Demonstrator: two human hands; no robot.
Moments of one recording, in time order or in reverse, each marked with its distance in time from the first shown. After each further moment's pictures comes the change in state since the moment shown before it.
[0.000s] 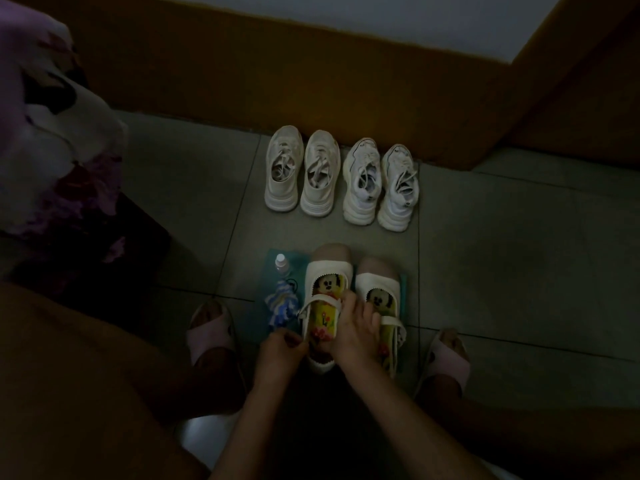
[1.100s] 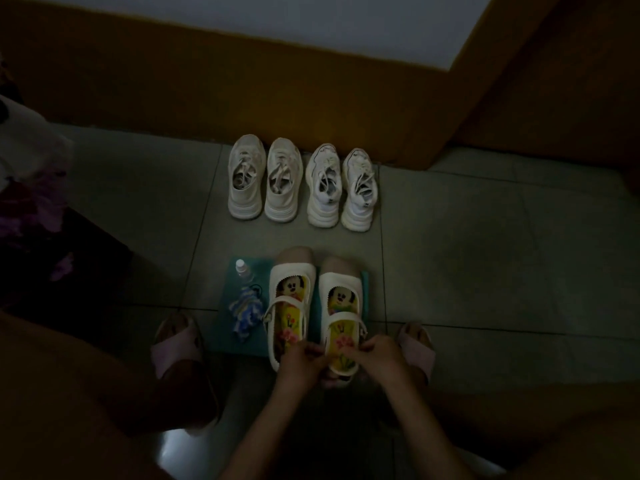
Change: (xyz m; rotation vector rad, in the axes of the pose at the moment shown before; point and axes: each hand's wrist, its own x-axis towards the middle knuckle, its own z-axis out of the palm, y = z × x) left_hand -0.047 0.042 0.051 -0.202 -0.385 -0.025; right_hand -0.034 0.089 -0.043 0.599 -0.286 0.414
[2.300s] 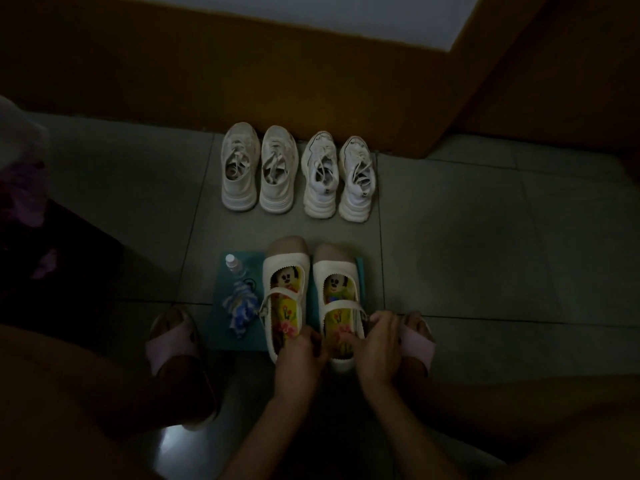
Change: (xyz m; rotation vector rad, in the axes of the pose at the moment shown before) left_hand 0.010 -0.012 0.010 0.482 0.250 0.274; right_hand 0.022 0.015 0.033 -0.045 0.559 -0.163
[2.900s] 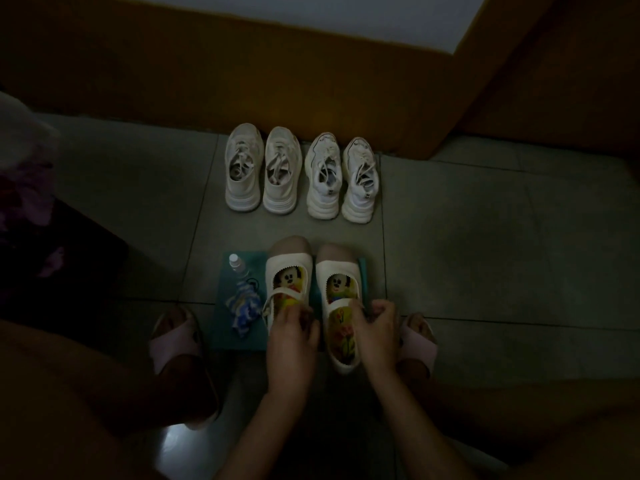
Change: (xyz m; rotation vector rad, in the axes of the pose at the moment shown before) left_hand 0.000 0.007 -0.020 -0.043 0.339 0.157; right_hand 0.013 -0.021 -0.008 0.363 -0.090 0.174
